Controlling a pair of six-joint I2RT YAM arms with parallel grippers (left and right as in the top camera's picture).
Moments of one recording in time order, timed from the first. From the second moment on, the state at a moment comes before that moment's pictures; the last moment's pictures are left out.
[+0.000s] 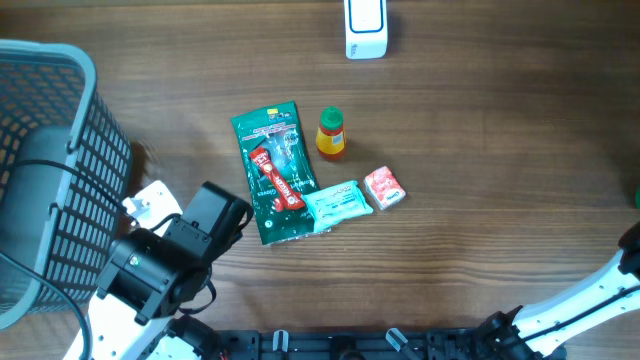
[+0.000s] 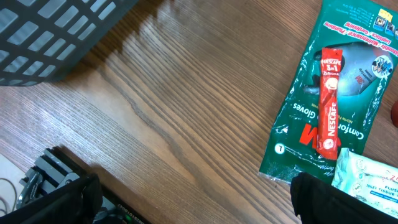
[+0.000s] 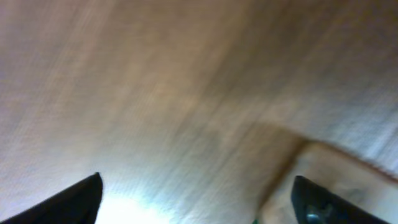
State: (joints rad) left arm -0.54 0.96 1.08 -1.48 -0.45 -1.17; right arm -0.86 2.14 1.71 -0.70 -0.12 0.20
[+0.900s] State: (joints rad) left arm -0.54 0.96 1.08 -1.48 -0.45 -1.17; right arm 0.34 1.73 1.20 -0.90 -0.42 0.78
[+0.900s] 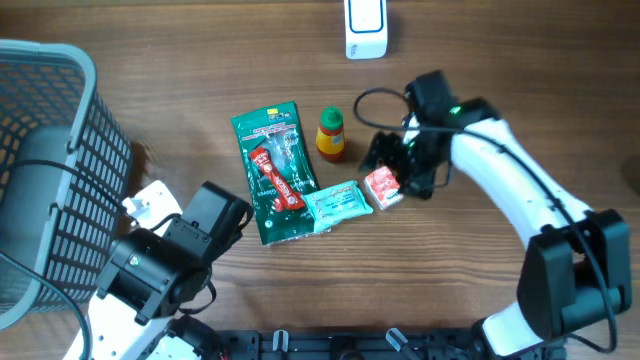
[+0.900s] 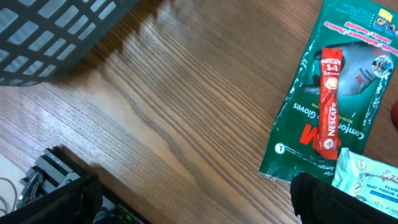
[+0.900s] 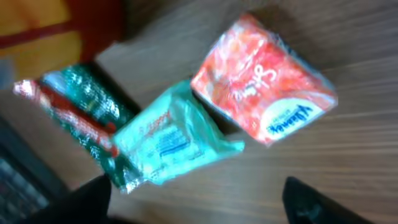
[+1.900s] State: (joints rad) left arm -0.54 0.96 1.08 -1.48 -0.45 -1.17; right arm 0.31 1.32 1.06 -0.64 -0.34 0.05
